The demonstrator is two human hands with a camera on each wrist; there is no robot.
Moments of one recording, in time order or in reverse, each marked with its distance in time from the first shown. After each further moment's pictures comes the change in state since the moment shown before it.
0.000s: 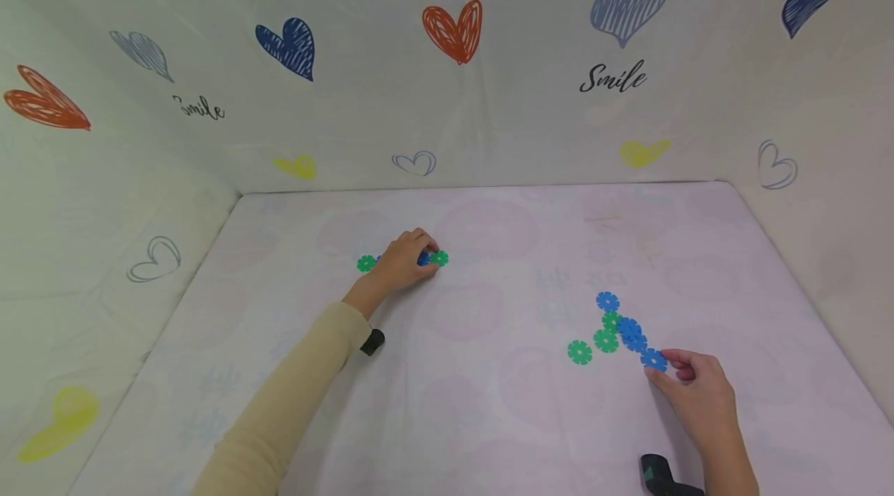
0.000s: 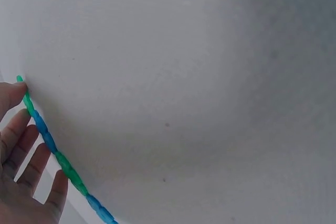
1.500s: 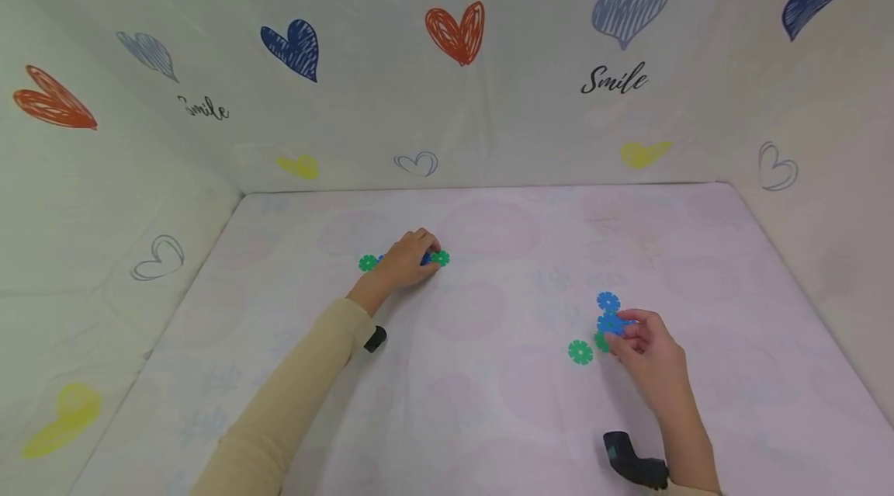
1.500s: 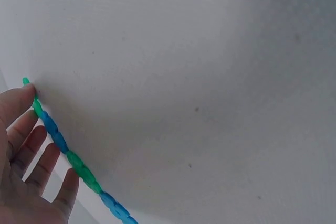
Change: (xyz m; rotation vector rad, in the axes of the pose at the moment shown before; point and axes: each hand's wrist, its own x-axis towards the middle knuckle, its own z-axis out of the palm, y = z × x) left_hand -0.001 0.006 -0.005 0.041 -0.037 0.008; right_hand 0.002 -0.034 0.019 0.186 0.025 -0.399
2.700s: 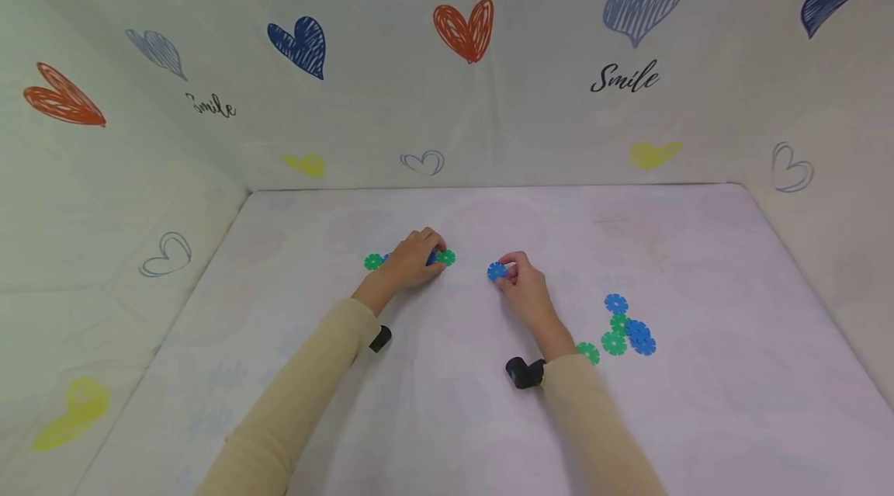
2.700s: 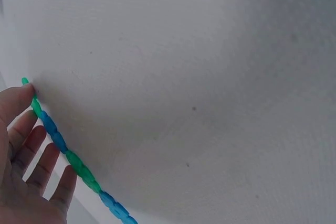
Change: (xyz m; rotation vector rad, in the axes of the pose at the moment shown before) left_hand 0.001 -0.001 0.001 0.022 0.001 0.003; right_hand 0.062 -0.126 0.108 0.124 -0.254 -0.159
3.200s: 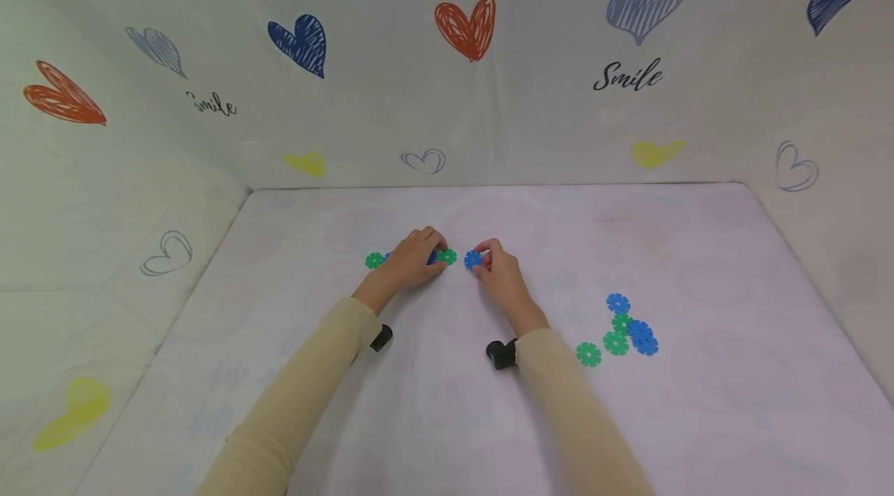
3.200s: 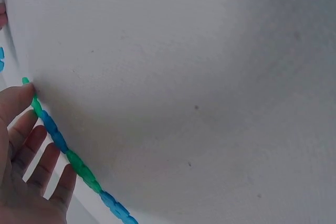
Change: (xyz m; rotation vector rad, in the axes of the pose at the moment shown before) left_hand 0.001 0.001 0.001 0.015 0.011 -0.005; right_hand 0.026 -0.019 0.025 -0.031 -0.034 -0.081
